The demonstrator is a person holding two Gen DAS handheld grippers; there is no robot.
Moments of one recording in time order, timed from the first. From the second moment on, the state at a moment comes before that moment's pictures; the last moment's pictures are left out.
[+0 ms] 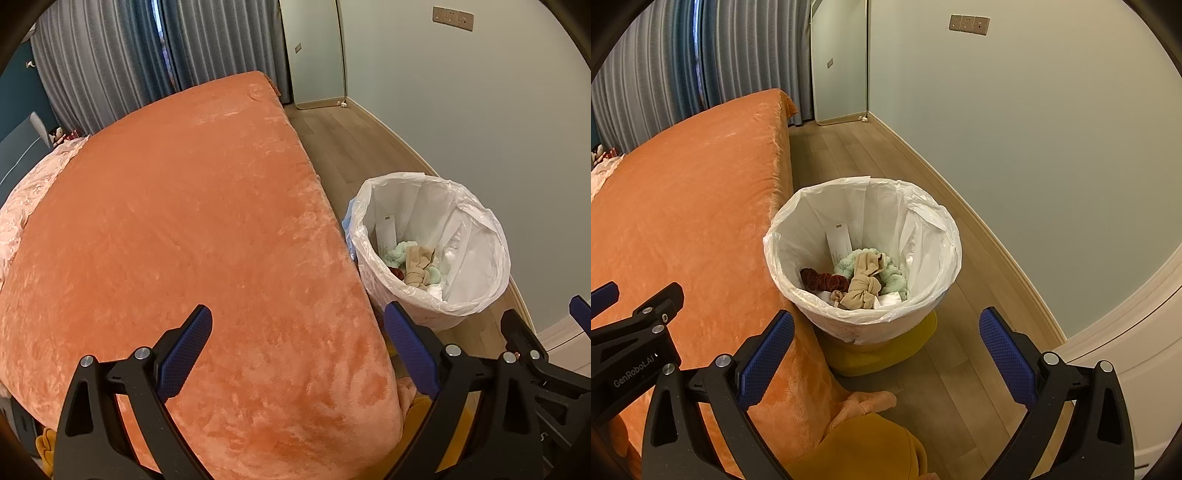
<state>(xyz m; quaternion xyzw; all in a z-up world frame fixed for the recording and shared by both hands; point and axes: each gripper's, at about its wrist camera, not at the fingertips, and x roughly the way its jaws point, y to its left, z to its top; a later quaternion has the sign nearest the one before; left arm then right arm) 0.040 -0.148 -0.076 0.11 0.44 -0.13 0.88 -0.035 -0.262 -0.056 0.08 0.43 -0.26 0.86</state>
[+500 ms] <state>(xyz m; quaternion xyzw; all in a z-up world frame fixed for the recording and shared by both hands) 0.045 -0.147 -0.078 0.10 0.44 -0.13 0.88 -0.037 -0.264 -0.056 0.09 0.43 -0.27 0.86</state>
